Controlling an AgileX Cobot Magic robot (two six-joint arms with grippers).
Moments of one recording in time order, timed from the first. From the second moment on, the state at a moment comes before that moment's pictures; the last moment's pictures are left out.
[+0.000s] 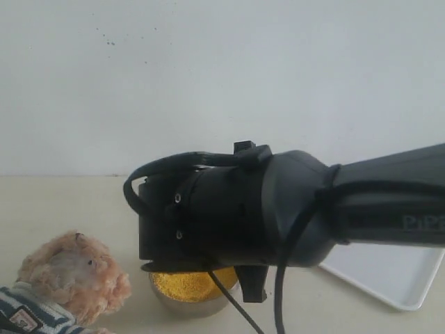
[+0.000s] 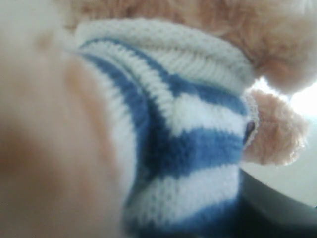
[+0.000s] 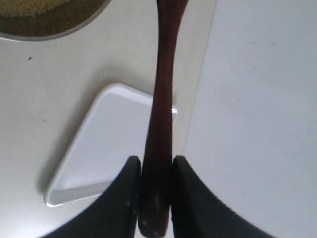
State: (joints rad) left arm 0.22 1.36 -0.51 -0.94 0.87 0.95; right arm 1.05 1.91 -1.38 -1.03 1.21 0.00
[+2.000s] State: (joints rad) left arm 0.22 1.36 -0.51 -0.94 0.87 0.95; right arm 1.05 2.07 -1.43 -0.84 1.22 0.05
